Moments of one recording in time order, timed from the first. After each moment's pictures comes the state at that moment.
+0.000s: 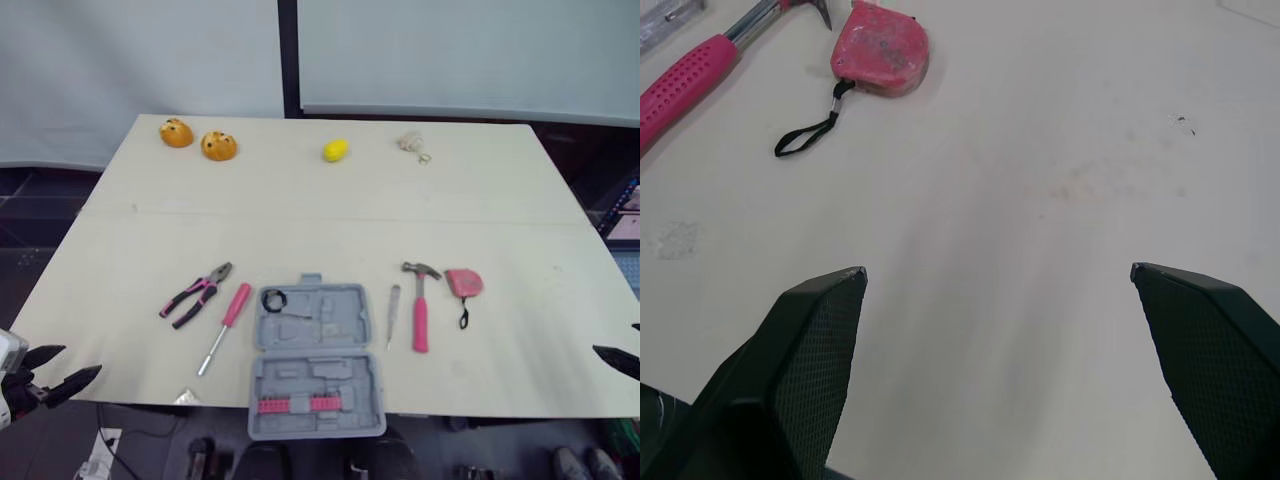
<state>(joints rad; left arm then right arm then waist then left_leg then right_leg) 0.27 0.88 0.66 0.32 -0.33 0.19 -1.00 0.36 -1.01 -0.75 0.13 0.46 0.36 1.07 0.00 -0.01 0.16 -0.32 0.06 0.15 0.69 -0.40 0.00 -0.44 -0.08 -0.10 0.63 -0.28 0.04</state>
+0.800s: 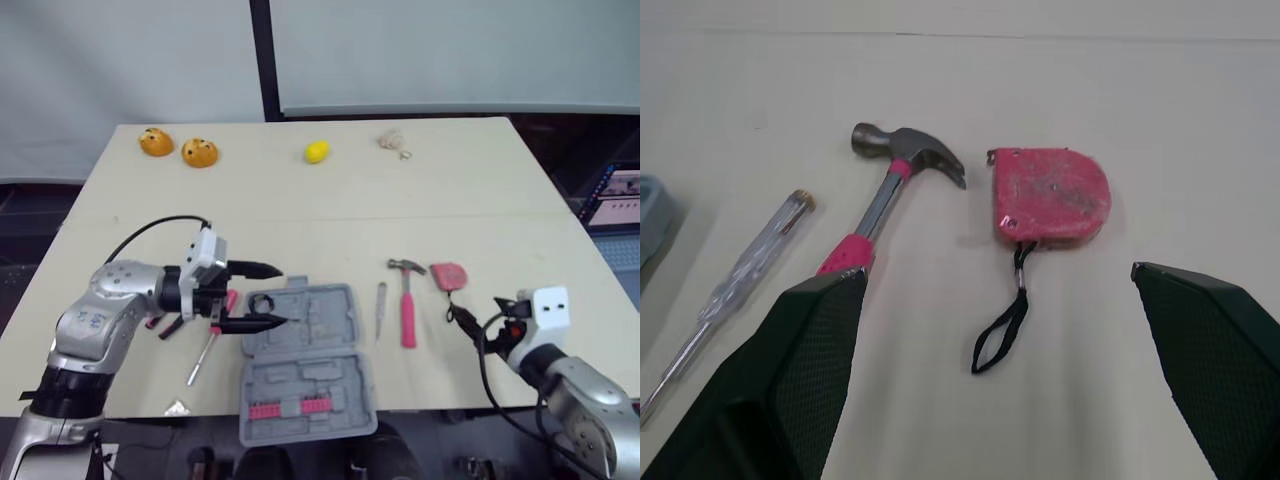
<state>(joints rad) -0.42 0.73 -0.01 -0.15 -0.53 0.46 -1.22 0.09 -0.42 -0.33 -0.49 0.40 0.73 0.31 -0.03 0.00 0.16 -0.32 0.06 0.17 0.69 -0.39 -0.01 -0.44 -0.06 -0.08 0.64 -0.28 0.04</state>
